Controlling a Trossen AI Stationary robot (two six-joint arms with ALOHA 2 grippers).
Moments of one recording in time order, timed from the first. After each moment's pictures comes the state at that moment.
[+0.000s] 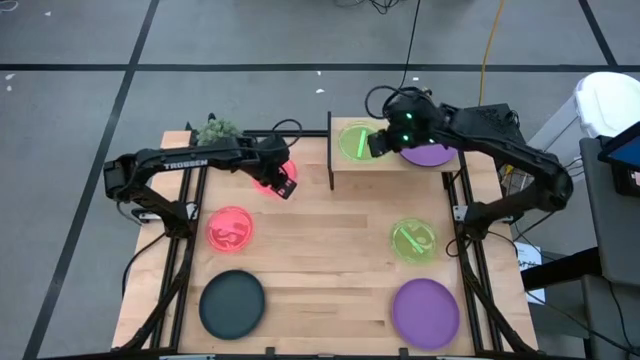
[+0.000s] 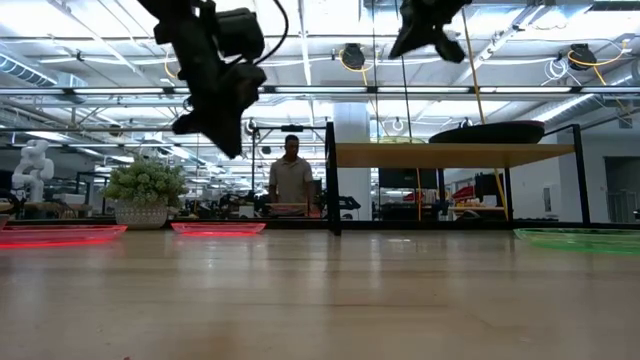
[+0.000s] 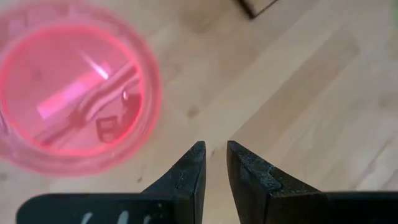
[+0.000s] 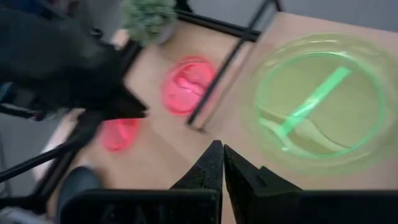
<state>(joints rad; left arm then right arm) 0.38 1.49 1.11 -0.77 0.12 -0.53 -0.44 1.31 1.42 -0.83 -0.07 0.68</state>
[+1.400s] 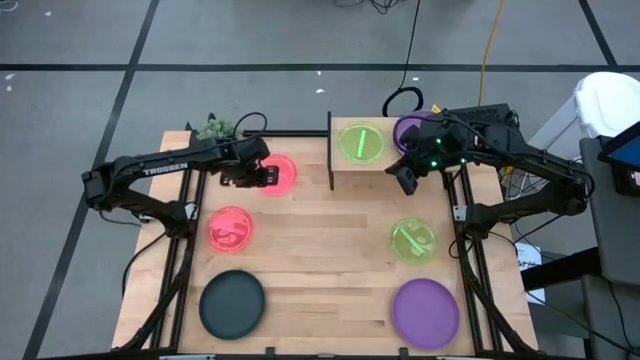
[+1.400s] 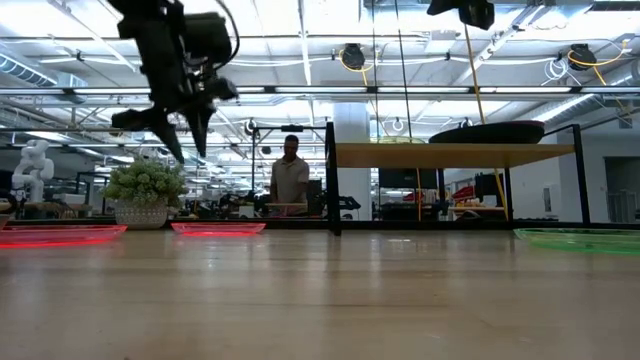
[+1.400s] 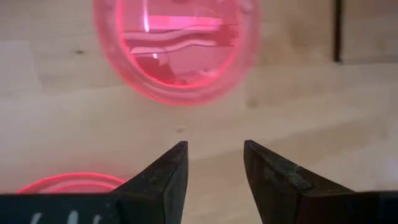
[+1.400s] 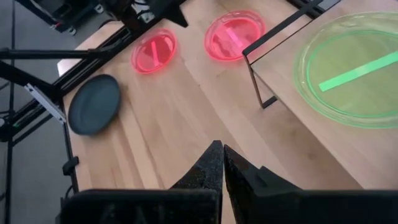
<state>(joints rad) 0.45 1.31 0.97 -0.86 0.06 -1.04 -0.25 1.15 1.42 -1.02 -0.11 0.44</state>
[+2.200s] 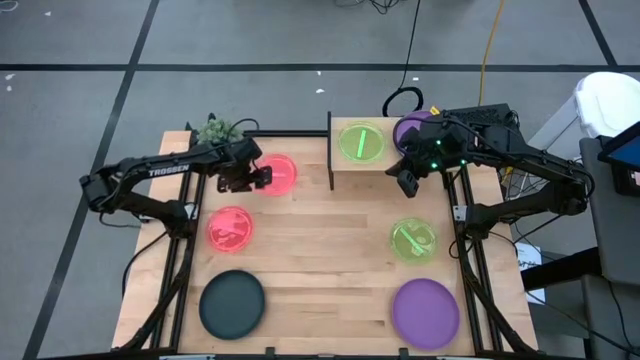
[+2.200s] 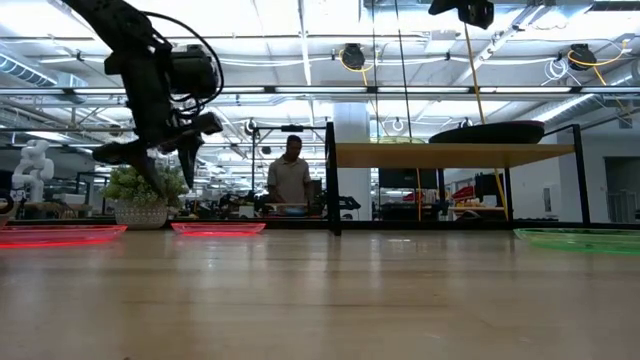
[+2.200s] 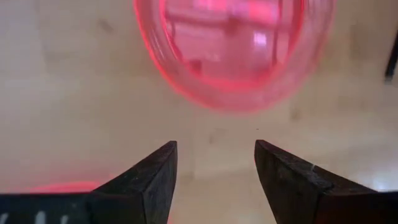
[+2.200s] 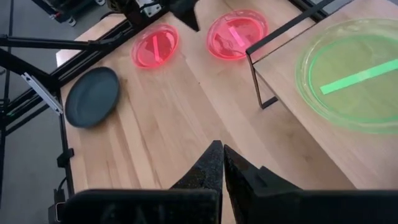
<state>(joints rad) 0.58 1.30 0.77 -0.71 0.18 -1.04 -0.24 1.15 1.42 -1.03 -0.11 0.40</state>
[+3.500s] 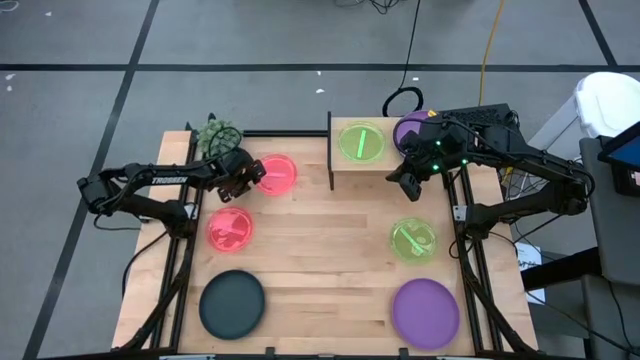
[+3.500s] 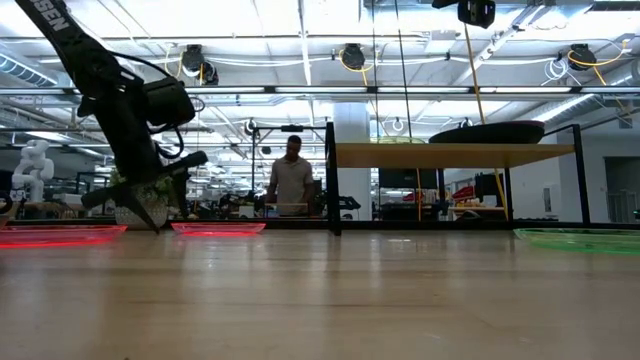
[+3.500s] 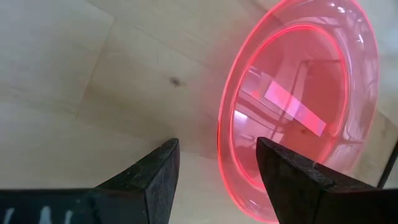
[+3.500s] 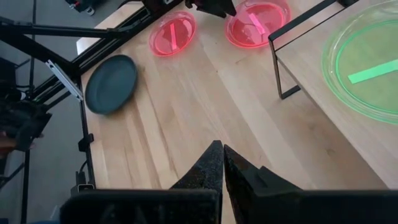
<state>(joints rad) 0.63 1.30 0.45 -0.20 -0.01 -1.40 -0.24 1.15 1.42 -1.04 -0.19 0.40</state>
